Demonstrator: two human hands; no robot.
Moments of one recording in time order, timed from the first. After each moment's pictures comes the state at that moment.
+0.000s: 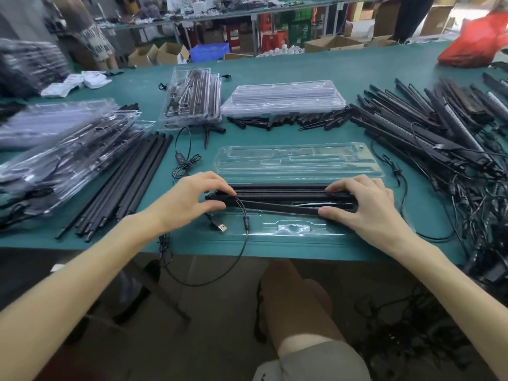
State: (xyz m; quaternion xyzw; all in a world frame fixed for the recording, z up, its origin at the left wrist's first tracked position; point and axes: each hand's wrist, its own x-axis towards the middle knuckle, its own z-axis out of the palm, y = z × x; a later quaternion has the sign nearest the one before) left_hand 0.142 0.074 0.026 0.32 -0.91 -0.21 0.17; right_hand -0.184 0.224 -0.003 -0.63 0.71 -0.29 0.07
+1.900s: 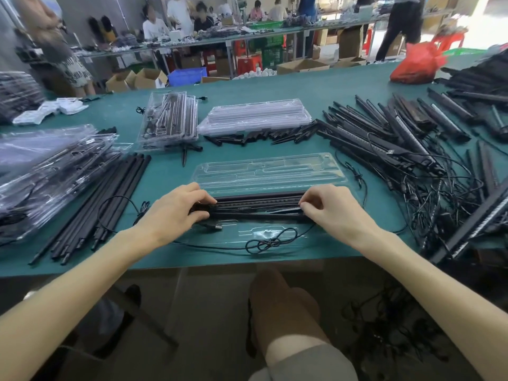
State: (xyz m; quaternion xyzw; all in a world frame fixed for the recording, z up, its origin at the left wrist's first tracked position) left_hand 0.124 0.076 0.022 0.35 -0.92 -0.08 0.15; right_hand -0.175 0.231 0.019 -0.61 0.72 -0.31 0.11
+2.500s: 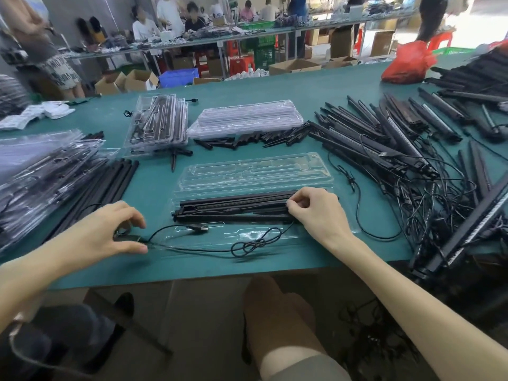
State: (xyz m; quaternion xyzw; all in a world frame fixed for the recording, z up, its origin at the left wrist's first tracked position) left_hand 0.213 0.071 0.053 0.42 -0.90 -0.10 0.06; right_hand -0.172 0.203 -0.006 -0.51 0.75 -0.40 0.11
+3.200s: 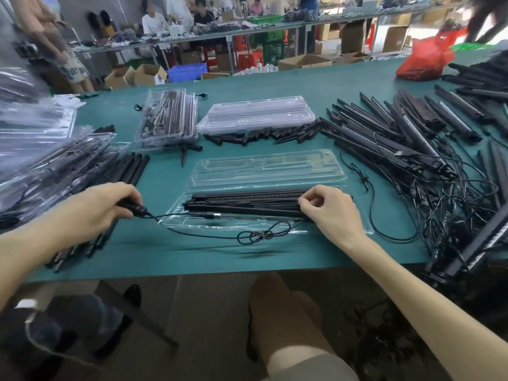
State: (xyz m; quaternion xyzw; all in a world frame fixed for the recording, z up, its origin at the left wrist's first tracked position) left_hand 0.237 0.031 0.061 0.40 -0.91 -0.07 0.11; right_hand -0.173 0.204 -0.009 -0.51 0.75 -0.40 0.11
